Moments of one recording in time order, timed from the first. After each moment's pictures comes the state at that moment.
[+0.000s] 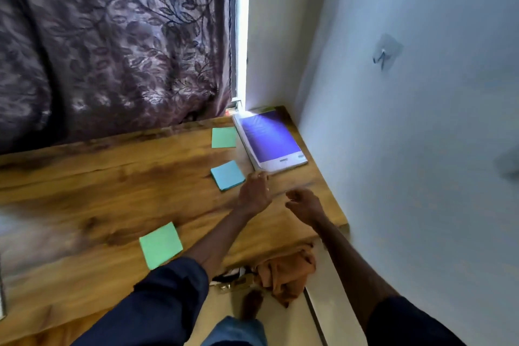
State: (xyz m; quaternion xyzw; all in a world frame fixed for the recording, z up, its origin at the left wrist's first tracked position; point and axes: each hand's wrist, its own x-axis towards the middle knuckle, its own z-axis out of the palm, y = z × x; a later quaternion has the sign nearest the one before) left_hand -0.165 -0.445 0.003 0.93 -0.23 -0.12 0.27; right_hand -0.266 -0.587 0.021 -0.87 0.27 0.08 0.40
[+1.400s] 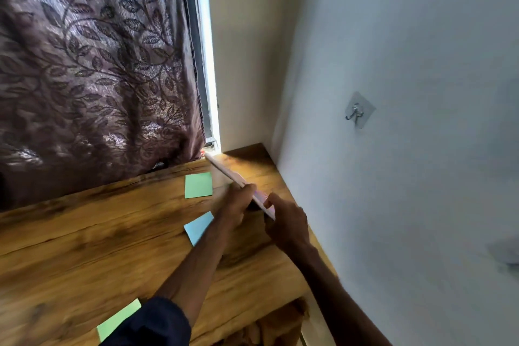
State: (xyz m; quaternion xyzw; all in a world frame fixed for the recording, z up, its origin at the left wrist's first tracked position) left_hand -0.060 -0.523 0.079 0.71 0.10 -0.30 0.62; right_hand -0.193 -0.600 0.115 -0.95 0.18 -0.08 0.23
